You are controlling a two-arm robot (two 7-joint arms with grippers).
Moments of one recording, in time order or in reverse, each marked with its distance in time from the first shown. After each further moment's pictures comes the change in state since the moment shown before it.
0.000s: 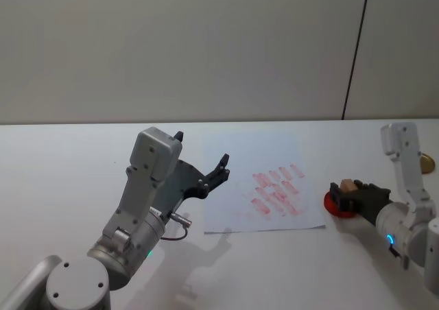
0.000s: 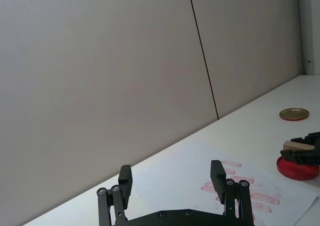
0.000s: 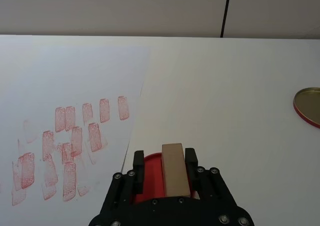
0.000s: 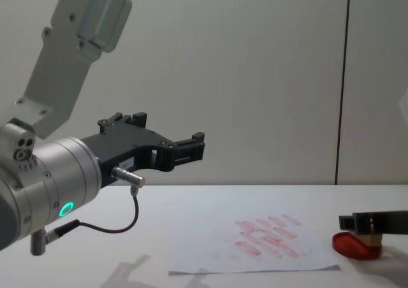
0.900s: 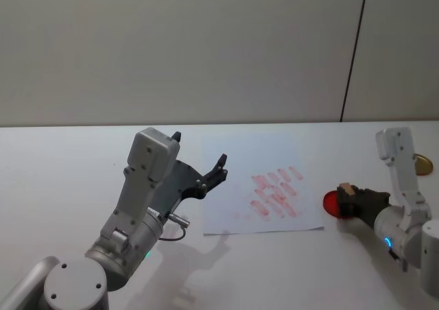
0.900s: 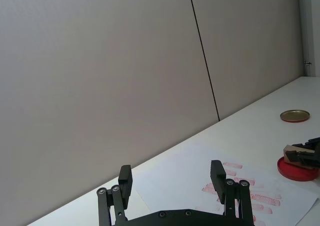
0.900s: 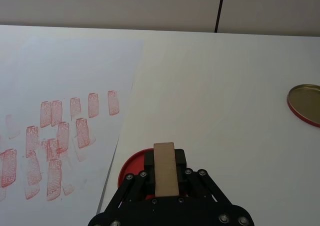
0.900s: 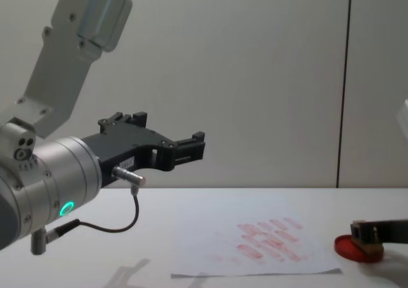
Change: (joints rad) left arm 0.000 0.000 0.000 0.000 0.000 0.000 0.000; right arm 0.011 -0.007 0.001 0.050 -0.035 -0.001 -0.005
